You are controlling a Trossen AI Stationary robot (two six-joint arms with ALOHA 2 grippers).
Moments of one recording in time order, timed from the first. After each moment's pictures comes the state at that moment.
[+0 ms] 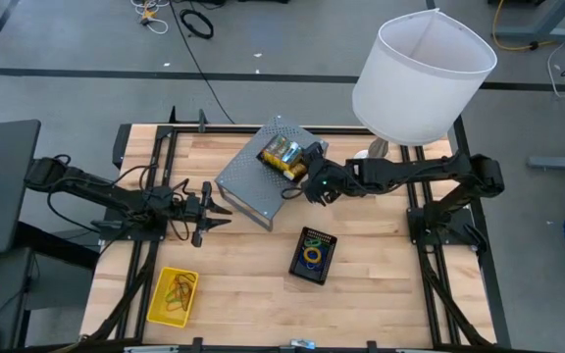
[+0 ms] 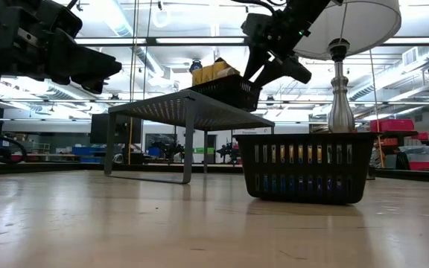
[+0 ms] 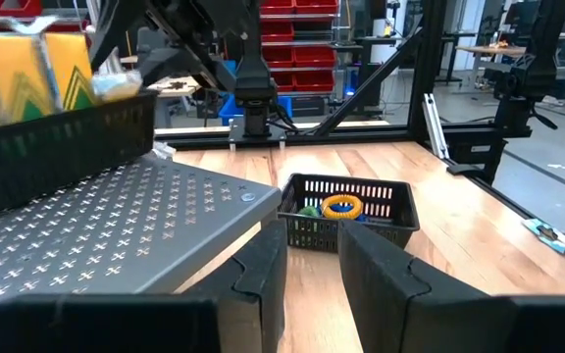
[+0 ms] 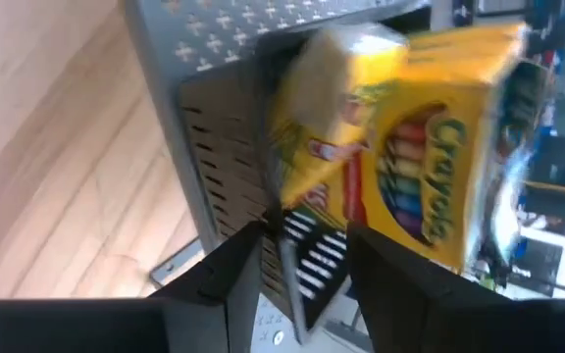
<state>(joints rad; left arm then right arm) -0.15 0.76 0.03 0.71 -0.10 0.04 -0.05 1.55 1.22 -0.49 0.56 -1.02</state>
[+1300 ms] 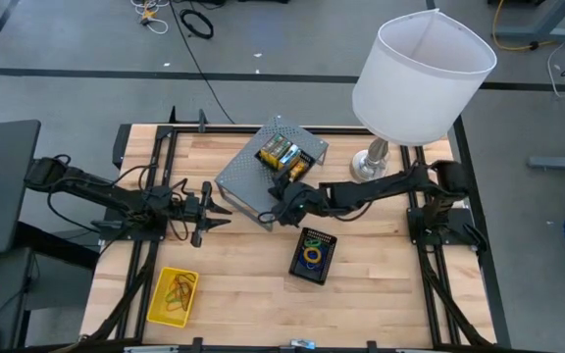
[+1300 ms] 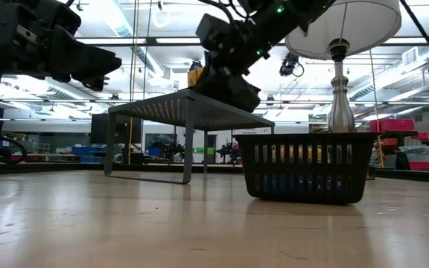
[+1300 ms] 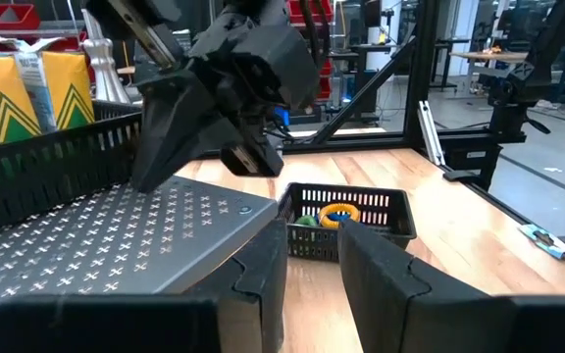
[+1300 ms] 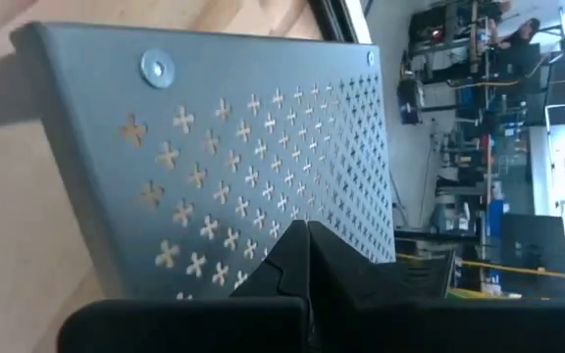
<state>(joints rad) -0.15 0.76 0.03 0.73 -0.08 0.06 0.04 1.82 1.25 -0.03 0.47 -1.04</state>
